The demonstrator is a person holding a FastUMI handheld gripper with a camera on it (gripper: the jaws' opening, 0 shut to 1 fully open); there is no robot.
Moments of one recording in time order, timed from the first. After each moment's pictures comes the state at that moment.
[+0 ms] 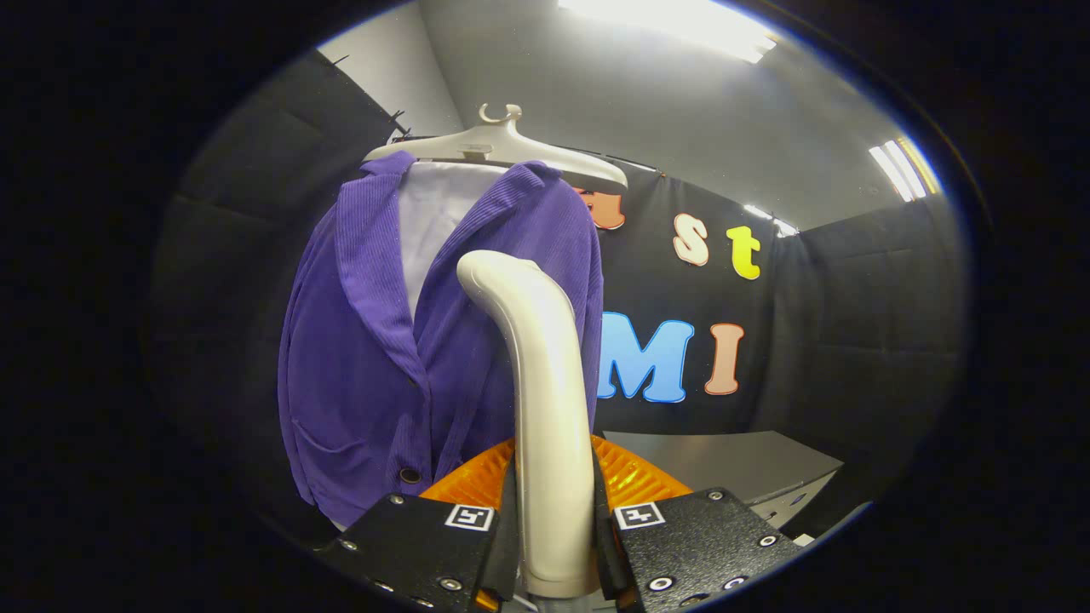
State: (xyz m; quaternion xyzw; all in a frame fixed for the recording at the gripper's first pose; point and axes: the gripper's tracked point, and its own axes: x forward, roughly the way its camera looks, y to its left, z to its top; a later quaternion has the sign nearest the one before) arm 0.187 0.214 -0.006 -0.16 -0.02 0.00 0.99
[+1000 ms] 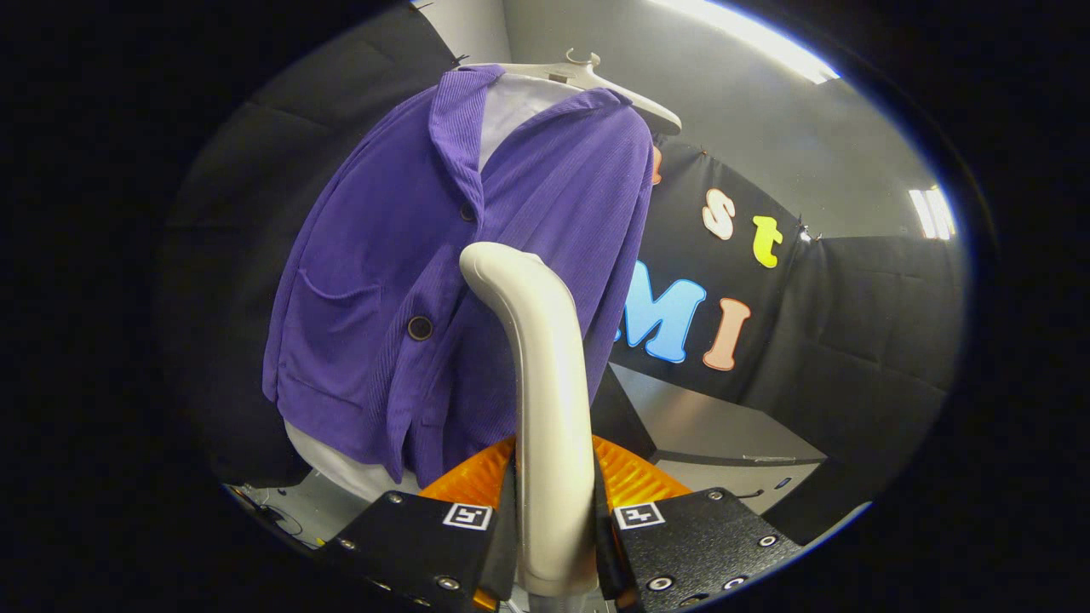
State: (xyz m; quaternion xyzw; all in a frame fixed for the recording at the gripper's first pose) arm 0.164 0.194 -0.140 -0.25 0.06 0.00 0.97
